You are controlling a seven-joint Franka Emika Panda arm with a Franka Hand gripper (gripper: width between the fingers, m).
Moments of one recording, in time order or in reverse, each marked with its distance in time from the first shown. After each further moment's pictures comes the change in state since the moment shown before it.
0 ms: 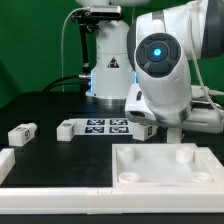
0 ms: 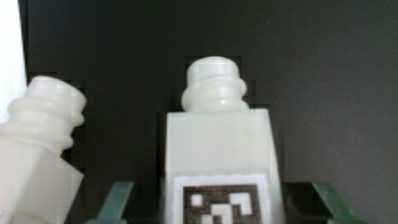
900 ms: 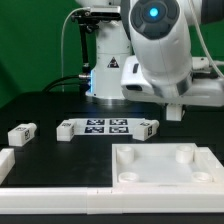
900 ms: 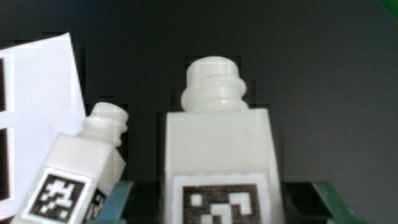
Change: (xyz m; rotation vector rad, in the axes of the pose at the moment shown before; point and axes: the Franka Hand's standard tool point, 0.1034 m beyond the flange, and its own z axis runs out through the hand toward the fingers) arm -0.029 -0.002 -0.067 0.011 -0.009 -0.034
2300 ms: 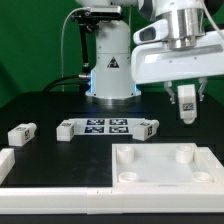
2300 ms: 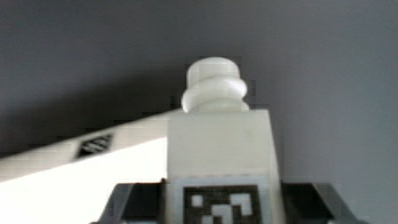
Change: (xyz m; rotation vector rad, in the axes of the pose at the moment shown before) arm 0.009 -0.037 -0.057 0.074 1.015 -0.211
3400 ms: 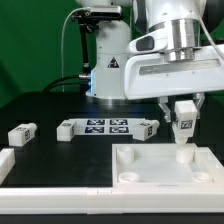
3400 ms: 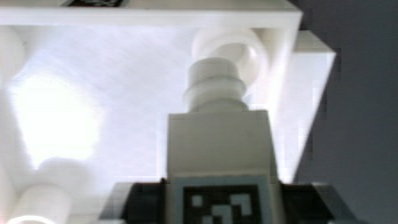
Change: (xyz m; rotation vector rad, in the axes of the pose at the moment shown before) arm 0.054 0.016 0.028 -0.015 0.069 -0.288
